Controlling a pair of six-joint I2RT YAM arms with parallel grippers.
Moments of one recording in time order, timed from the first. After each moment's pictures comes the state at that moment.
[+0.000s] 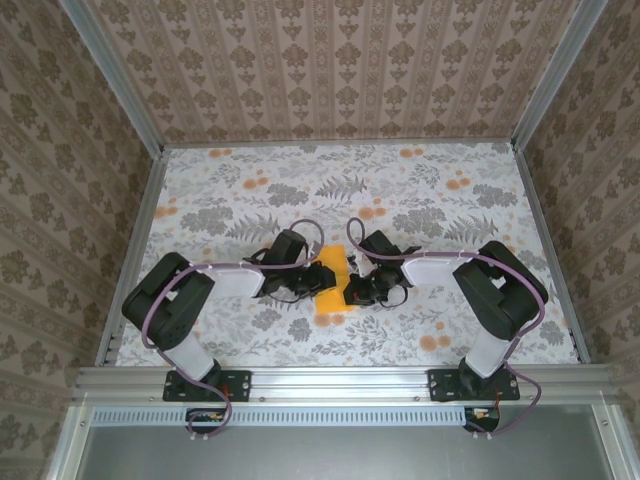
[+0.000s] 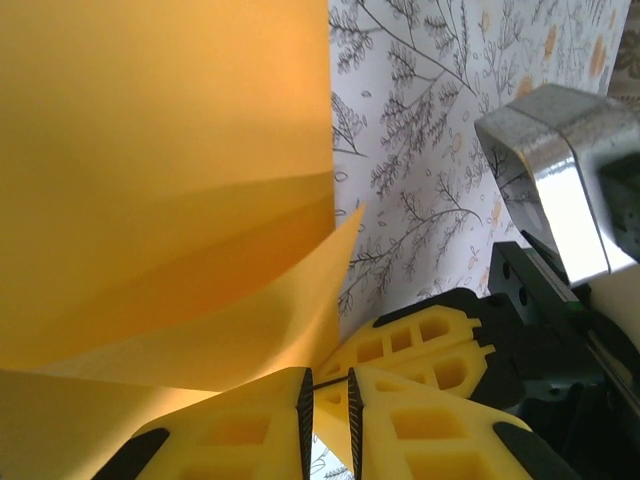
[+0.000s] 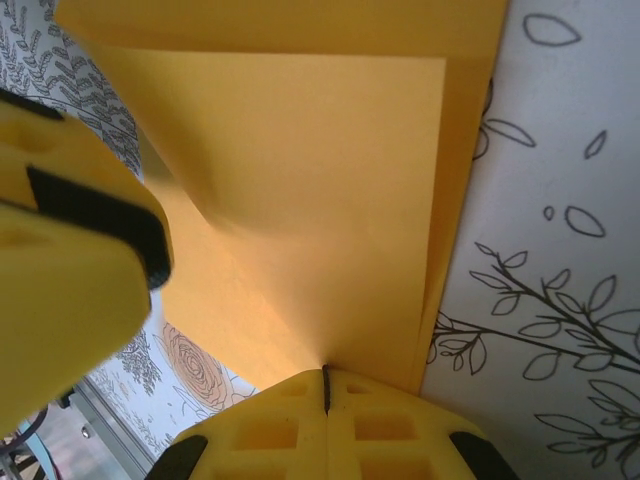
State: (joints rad) left arm -0.73 1.64 0.68 0.12 0.57 -0.95; right arm 0.62 1.73 0.80 -0.26 -0.55 0.58
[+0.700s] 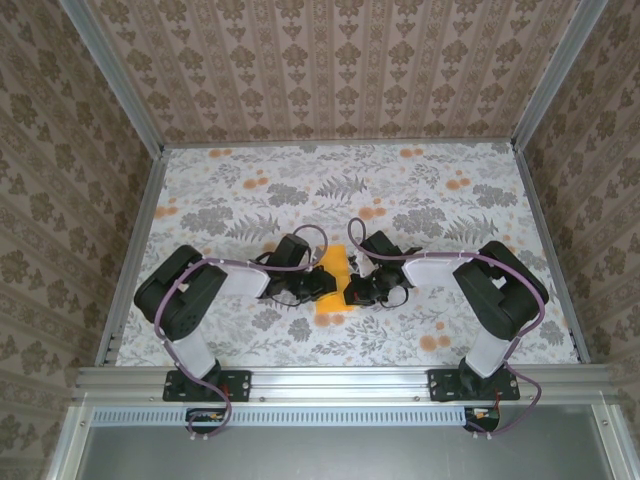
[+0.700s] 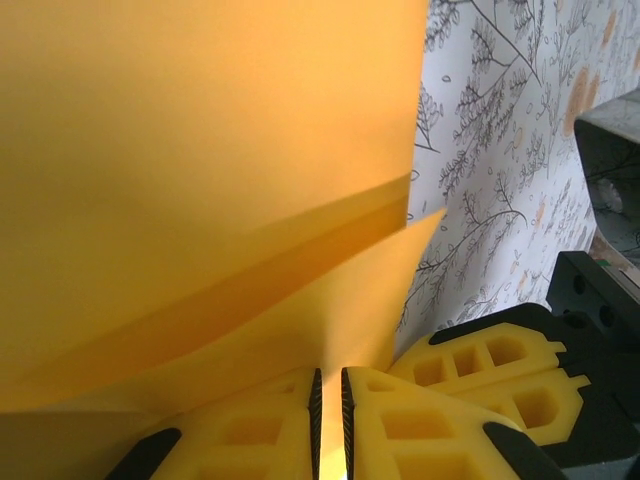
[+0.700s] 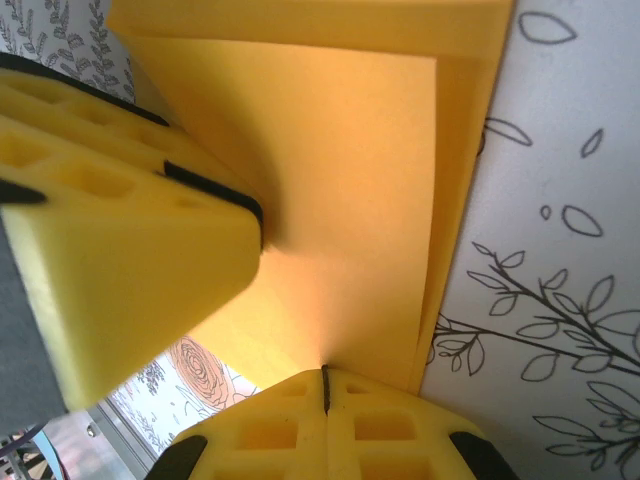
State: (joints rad) left arm -0.72 1.72 0.66 0.18 0.58 -0.96; right arm 0.61 1.72 0.79 -0.24 -0.56 0.58
